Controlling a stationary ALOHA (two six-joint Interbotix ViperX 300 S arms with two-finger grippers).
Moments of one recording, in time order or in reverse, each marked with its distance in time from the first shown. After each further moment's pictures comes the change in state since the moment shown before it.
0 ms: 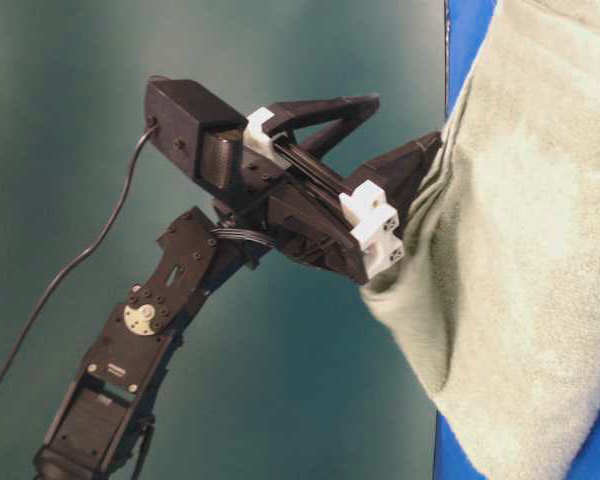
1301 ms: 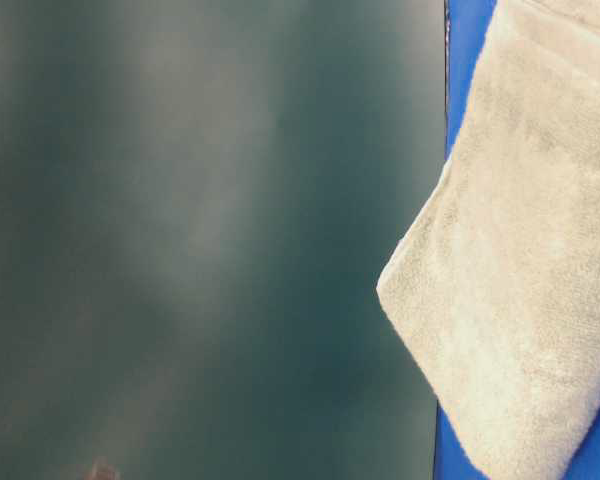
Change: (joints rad) left arm -0.230 -1.103 0.798 -0.012 -0.156 -0.913; right arm 0.000 -0.218 0.052 -0.230 -0.218 -0.005
